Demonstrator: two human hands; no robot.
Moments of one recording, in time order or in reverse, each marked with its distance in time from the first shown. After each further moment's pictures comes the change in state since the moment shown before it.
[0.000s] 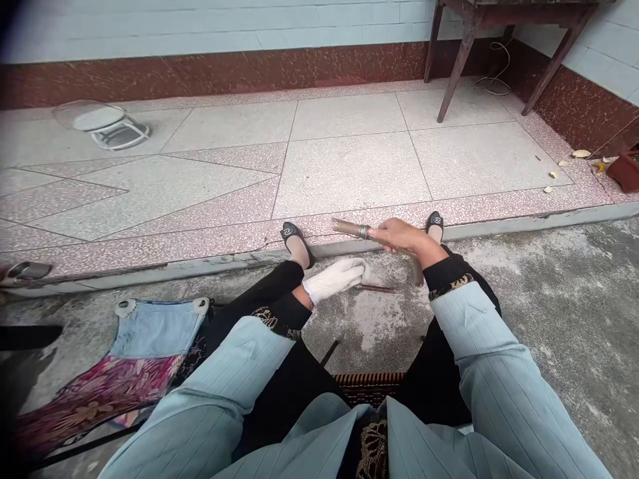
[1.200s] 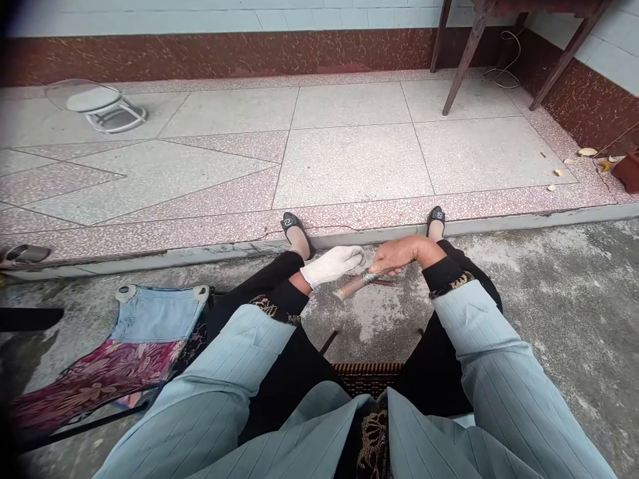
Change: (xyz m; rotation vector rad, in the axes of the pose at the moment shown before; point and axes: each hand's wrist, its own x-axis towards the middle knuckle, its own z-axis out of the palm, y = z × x) left_hand 0.012 -0.022 -0.015 0.425 0.128 0.026; right_hand -0.005 0.003 0.018 -0.318 -0.730 -0.115
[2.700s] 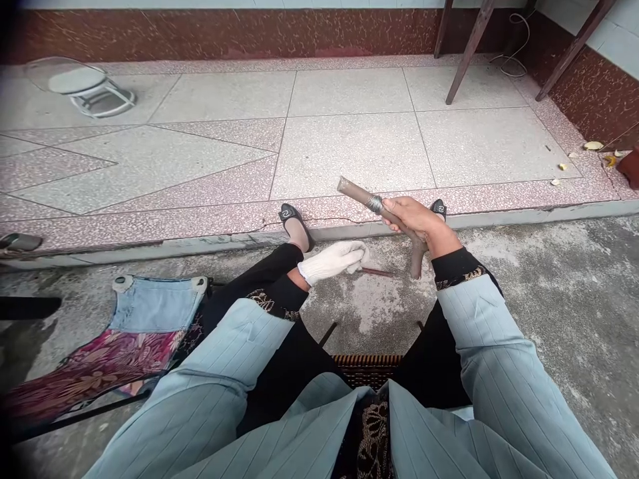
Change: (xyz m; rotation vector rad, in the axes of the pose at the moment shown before) left_hand -0.012 0.018 -0.001 -0.485 -0.131 0.067; right_hand -0.022 0.005 -0.016 0.602 0.870 -0.154
